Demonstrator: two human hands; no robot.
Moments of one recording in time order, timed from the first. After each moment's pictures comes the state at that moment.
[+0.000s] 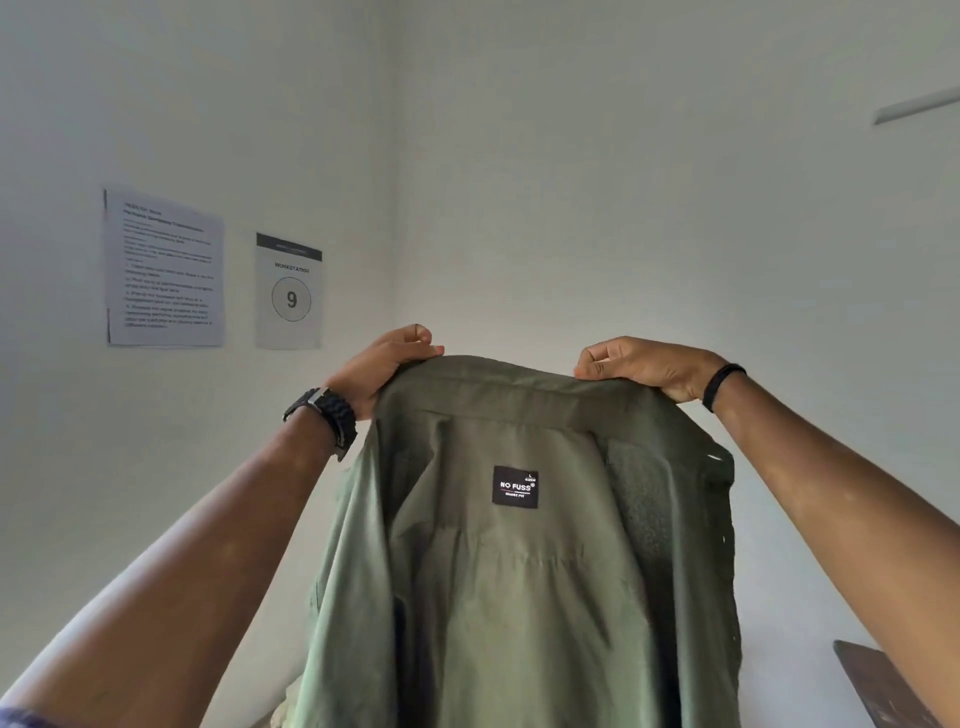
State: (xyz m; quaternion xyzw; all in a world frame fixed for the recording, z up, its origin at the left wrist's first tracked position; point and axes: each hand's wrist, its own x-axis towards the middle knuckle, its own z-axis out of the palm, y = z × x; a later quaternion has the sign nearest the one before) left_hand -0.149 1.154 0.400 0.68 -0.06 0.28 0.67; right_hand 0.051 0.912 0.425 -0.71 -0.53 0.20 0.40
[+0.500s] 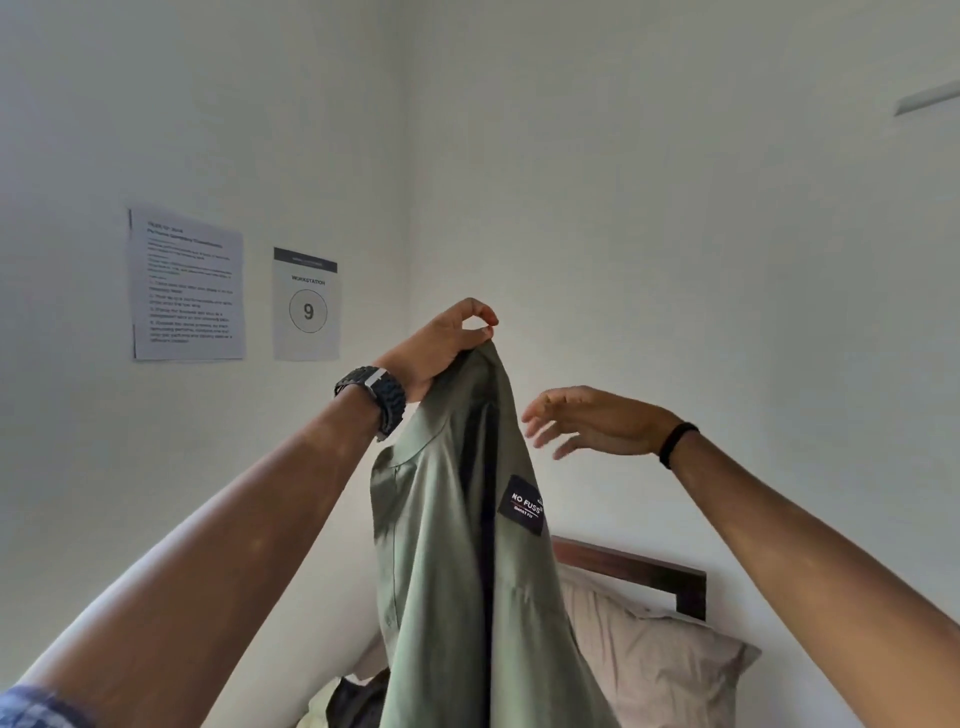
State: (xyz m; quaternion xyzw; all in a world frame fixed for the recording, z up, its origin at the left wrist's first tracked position) left_hand -0.140 1.125 0.425 0.80 -0.06 0.30 0.52; right_hand 0.035 0.971 0.372 -0.63 -0.58 0.26 0.44
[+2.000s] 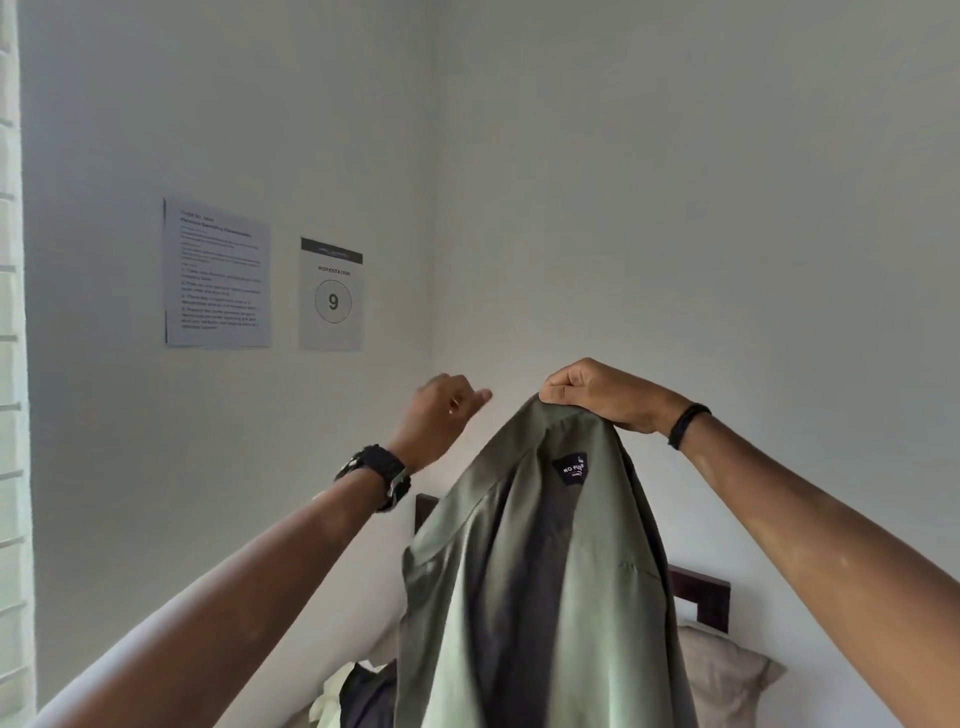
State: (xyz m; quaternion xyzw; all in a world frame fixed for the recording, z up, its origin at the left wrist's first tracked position) left_hand -0.125 1.161 0.344 0.87 0.10 0.45 0.19; right_hand 0.024 0.989 0.392 -0.67 -0.62 0.11 0.39
